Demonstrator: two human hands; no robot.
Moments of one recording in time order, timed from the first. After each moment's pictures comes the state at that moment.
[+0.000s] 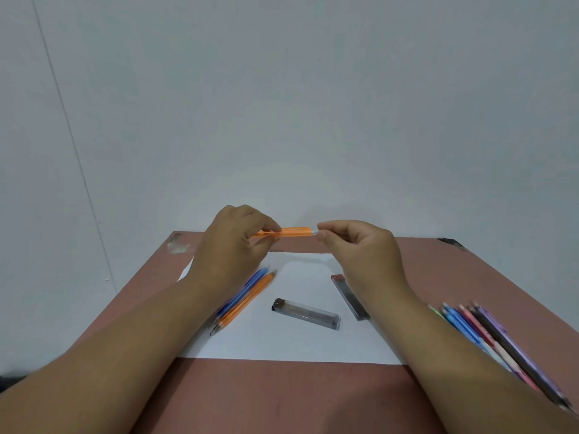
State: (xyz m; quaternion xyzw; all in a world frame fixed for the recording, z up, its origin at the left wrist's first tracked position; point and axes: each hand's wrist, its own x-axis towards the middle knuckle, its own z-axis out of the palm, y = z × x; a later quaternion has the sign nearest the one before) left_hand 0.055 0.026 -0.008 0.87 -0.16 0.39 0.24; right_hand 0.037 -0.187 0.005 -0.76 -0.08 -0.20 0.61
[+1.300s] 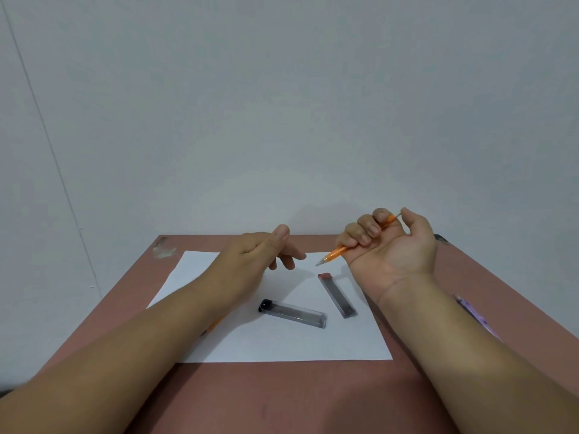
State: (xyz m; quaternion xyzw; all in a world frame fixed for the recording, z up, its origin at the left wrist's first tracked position) left_hand 0.021 -0.007 0.005 0.82 -0.20 0.08 0.52; right_hand 0.040 -0.217 0.022 -0.22 -0.06 -0.01 0.97
